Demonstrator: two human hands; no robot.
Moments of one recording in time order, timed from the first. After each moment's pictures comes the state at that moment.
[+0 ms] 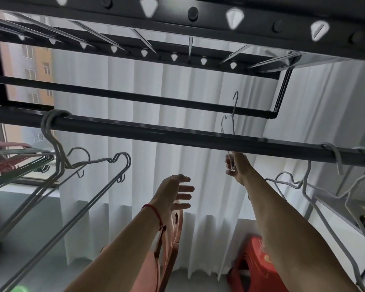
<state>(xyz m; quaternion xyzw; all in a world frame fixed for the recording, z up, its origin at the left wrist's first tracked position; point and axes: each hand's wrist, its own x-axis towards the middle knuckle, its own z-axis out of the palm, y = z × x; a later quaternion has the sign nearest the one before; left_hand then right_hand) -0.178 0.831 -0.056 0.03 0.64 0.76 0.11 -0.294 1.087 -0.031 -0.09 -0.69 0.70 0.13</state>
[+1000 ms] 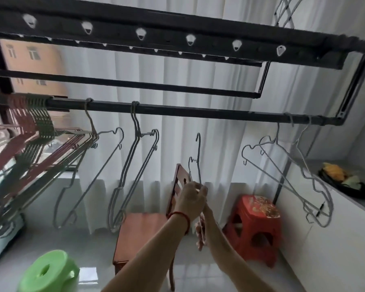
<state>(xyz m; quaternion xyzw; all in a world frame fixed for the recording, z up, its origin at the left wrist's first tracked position) 0.009 0.762 -0.097 0.12 0.80 0.59 0.03 0.066 0.833 -0.154 -0.11 -0.70 0.71 0.03</state>
